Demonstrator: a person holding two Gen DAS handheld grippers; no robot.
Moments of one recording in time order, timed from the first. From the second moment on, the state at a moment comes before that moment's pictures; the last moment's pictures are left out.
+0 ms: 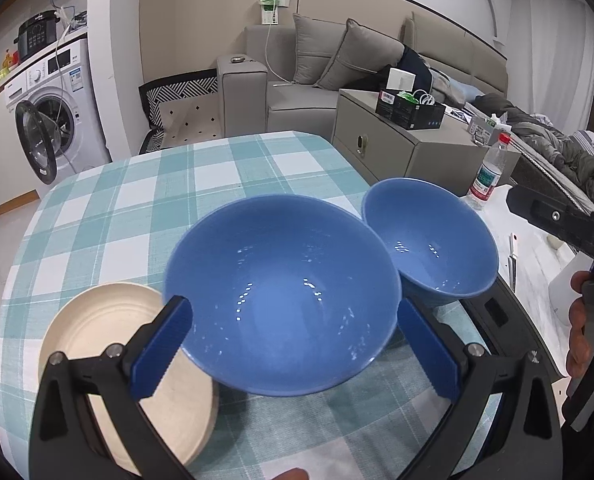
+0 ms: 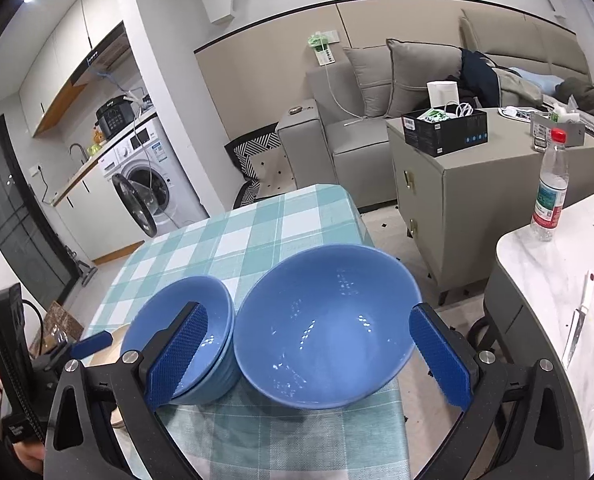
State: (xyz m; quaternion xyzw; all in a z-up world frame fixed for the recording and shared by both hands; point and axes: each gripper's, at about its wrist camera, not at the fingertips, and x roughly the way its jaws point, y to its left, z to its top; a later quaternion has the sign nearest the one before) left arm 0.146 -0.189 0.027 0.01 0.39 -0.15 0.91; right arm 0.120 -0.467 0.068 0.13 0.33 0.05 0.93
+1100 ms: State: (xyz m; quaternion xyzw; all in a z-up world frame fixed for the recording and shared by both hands) left arm 0.128 -0.283 0.020 0.06 0.40 -0.26 0.88; right arm 0.121 -0.515 0.055 0.19 0.29 0.04 0.94
